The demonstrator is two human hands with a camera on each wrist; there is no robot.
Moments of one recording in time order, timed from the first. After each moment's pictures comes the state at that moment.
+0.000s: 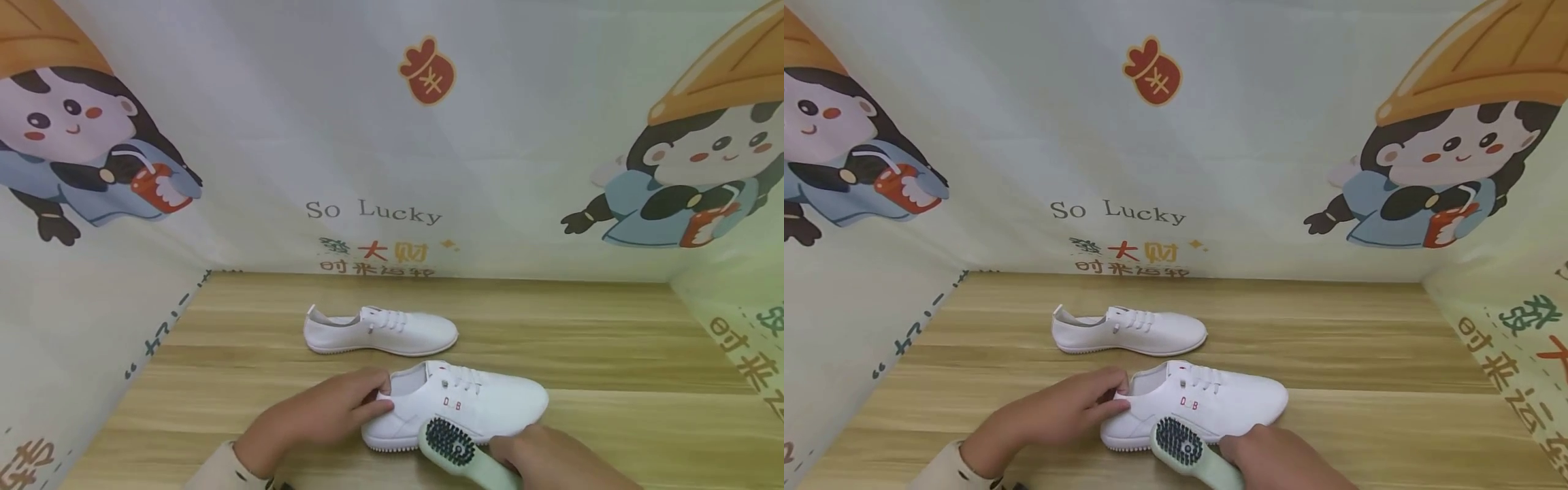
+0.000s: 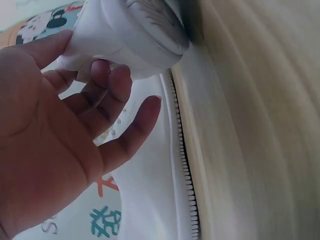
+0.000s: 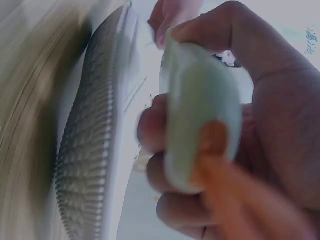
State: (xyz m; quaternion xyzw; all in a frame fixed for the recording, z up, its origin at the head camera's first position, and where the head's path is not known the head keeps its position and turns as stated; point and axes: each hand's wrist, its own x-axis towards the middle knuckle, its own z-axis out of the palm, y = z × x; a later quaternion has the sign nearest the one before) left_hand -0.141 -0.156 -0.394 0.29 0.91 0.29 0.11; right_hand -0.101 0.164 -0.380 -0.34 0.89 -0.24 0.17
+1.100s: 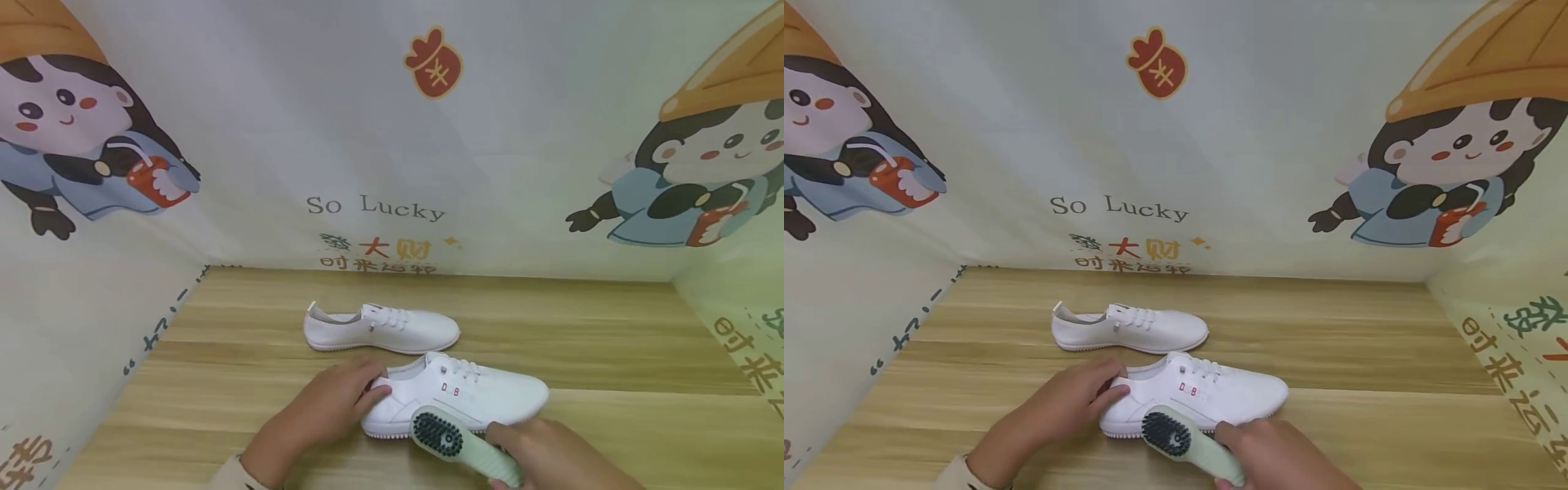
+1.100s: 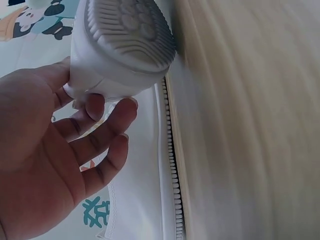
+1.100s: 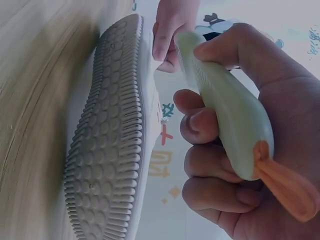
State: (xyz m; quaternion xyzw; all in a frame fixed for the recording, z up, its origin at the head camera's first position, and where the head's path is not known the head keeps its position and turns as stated) left_hand -0.140 -0.152 -0.406 0.25 0.95 0.20 -0.05; right_hand -0.108 0.165 -0.384 -0.40 0.90 -0.18 0.06
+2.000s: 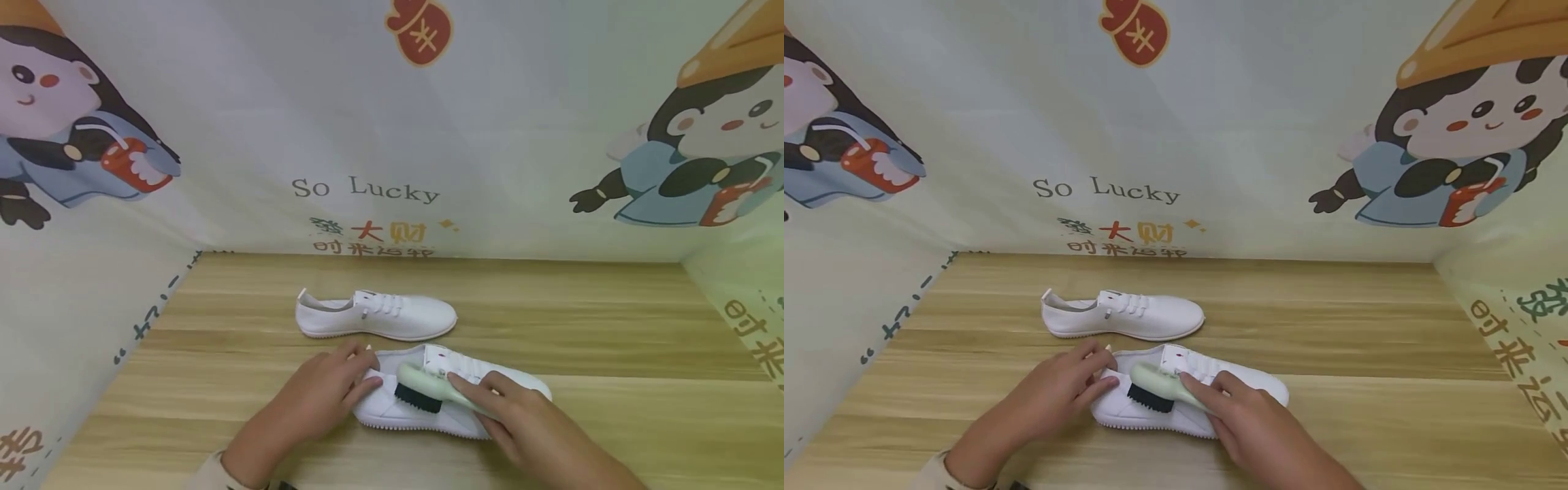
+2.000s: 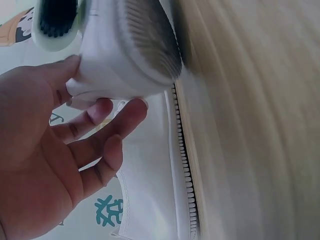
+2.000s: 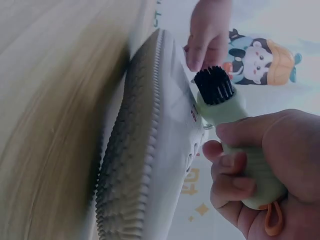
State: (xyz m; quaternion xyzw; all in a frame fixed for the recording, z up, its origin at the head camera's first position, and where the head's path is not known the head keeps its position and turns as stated) left_hand -0.134 -0.151 -0.404 0.23 0.96 0.14 -0.06; right_hand -0.116 0.154 -0.393 -0.40 0.88 -0.22 -0.12
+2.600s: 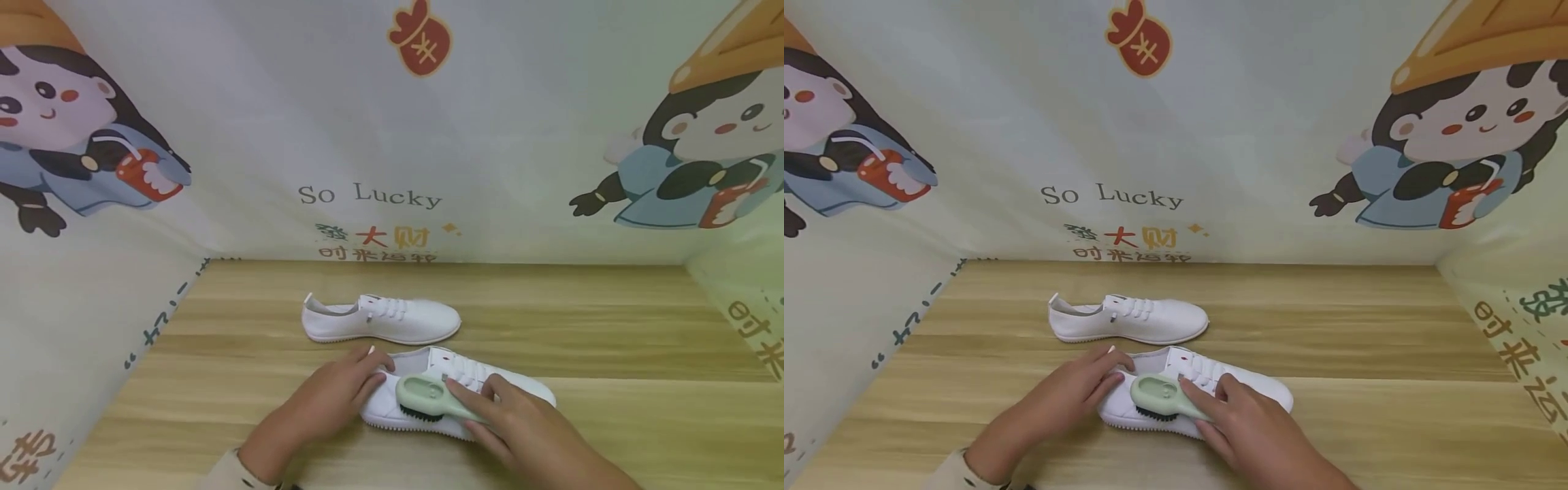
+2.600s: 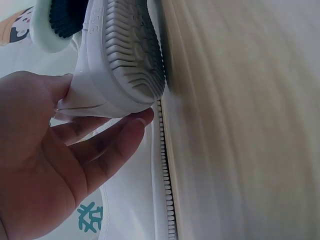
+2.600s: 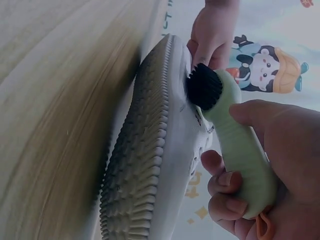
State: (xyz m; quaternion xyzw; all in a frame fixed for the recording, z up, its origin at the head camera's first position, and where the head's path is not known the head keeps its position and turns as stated) left_hand -0.140 -0.150 -0.411 0.23 0.95 0.20 -0.02; right_hand -0.111 0.146 -0.391 -0.37 0.91 -0.17 -0.10
